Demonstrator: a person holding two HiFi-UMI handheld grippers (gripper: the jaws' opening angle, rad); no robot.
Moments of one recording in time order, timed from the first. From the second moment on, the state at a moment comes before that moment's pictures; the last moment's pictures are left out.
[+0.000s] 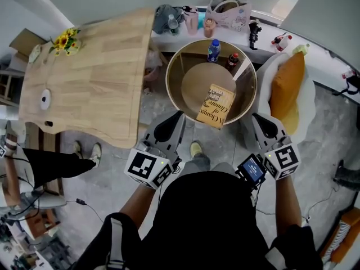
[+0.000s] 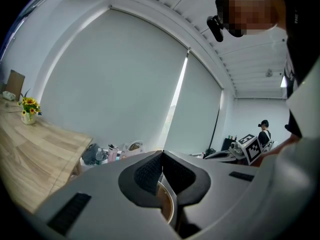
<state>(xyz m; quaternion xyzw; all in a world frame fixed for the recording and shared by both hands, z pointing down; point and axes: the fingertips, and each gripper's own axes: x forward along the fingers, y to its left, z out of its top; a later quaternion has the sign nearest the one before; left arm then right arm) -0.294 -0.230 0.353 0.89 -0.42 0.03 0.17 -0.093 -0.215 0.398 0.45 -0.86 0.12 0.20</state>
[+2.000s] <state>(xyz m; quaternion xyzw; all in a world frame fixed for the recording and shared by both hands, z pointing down) -0.255 -0.258 0.556 0.87 -0.39 0.14 0.27 -0.088 -0.183 0.879 0.57 -0.54 0.62 0.01</state>
